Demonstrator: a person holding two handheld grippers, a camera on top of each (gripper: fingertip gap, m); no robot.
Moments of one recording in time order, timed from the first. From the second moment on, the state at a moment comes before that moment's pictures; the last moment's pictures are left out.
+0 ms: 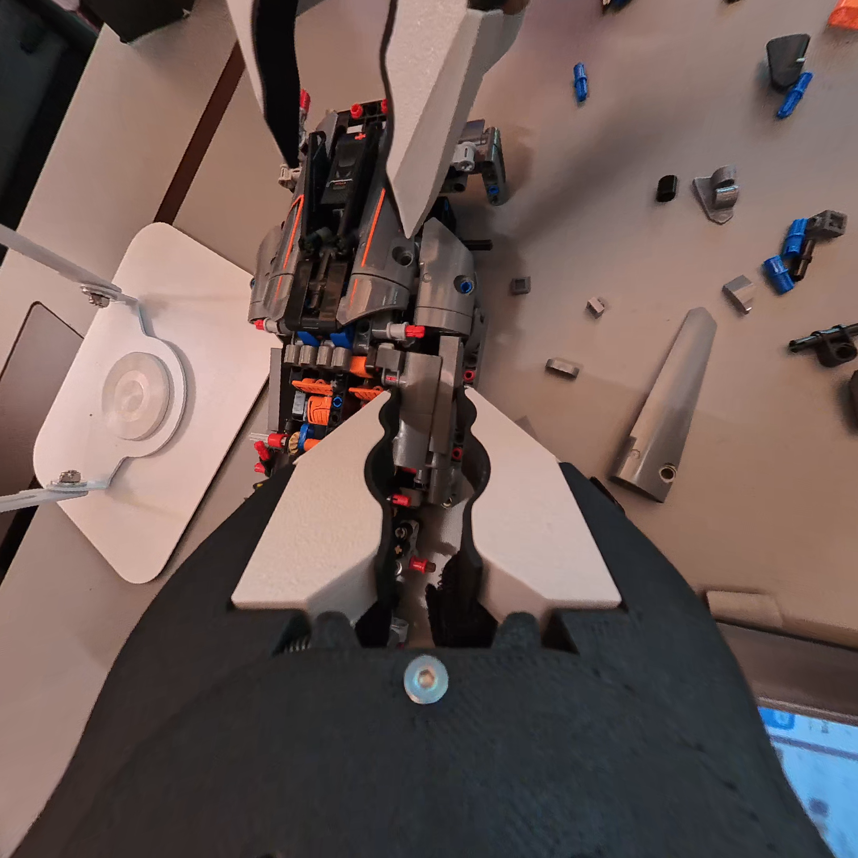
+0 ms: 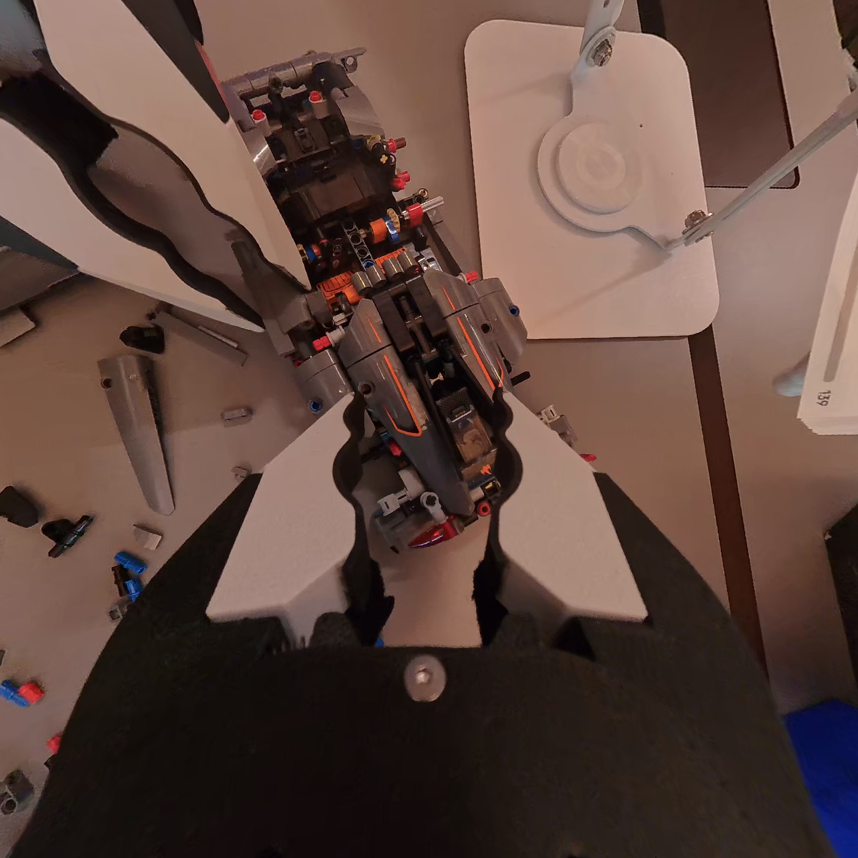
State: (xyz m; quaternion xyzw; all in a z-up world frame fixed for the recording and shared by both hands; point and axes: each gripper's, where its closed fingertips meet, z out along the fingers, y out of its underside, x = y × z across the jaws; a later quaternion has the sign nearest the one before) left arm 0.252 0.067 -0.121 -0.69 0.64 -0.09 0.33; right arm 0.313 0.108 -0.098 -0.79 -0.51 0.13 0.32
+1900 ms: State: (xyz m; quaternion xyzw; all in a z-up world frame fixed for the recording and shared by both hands) left arm 0.234 0.070 -0.122 -0.69 0.63 -0.10 0.32; right arm 0.293 0.100 -0.112 -0.78 -0.53 0.13 0.31
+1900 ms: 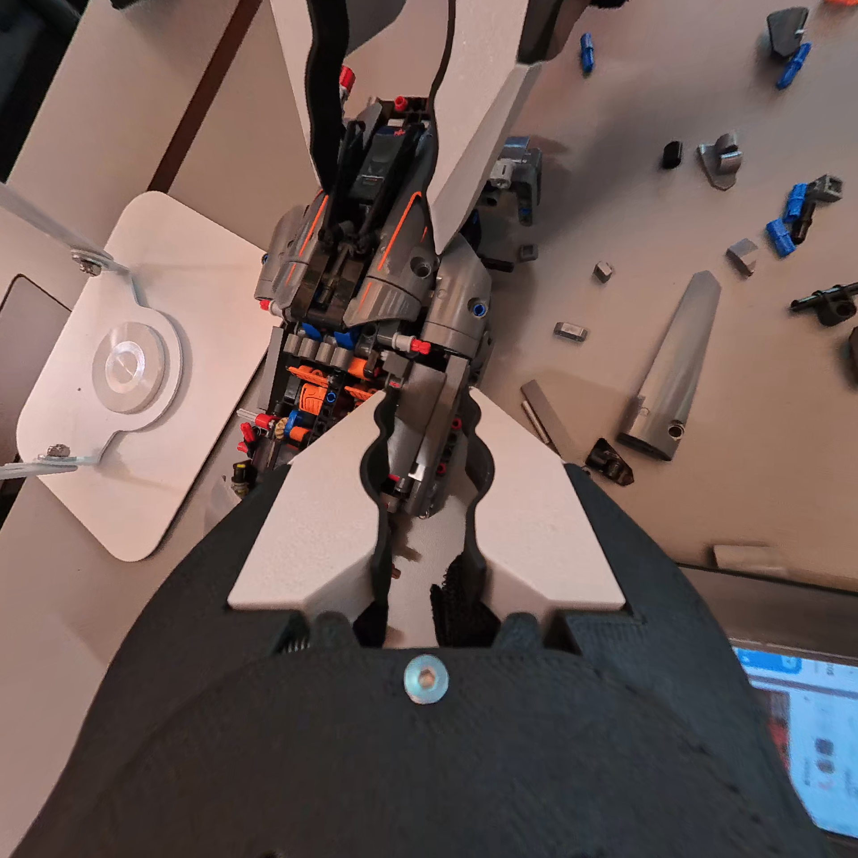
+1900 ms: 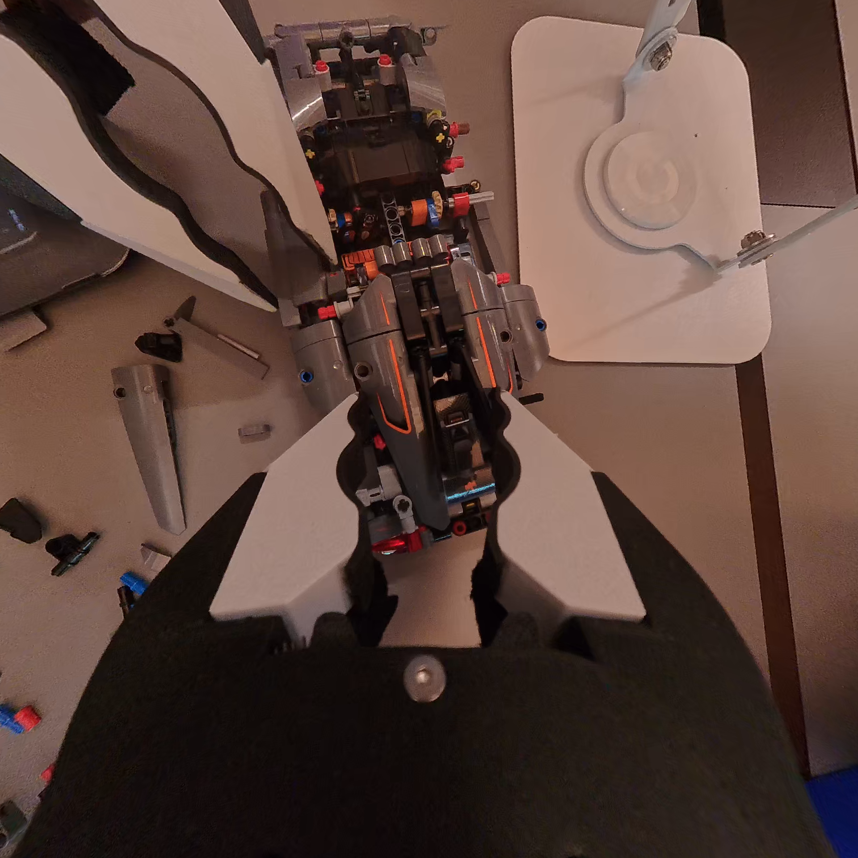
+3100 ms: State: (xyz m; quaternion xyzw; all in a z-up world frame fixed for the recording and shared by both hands) left arm 0.231 0.067 -0.133 -0.67 0.68 -0.06 0.27; right arm 0.294 0.099 -0.113 -0.78 -0.54 0.14 0.30
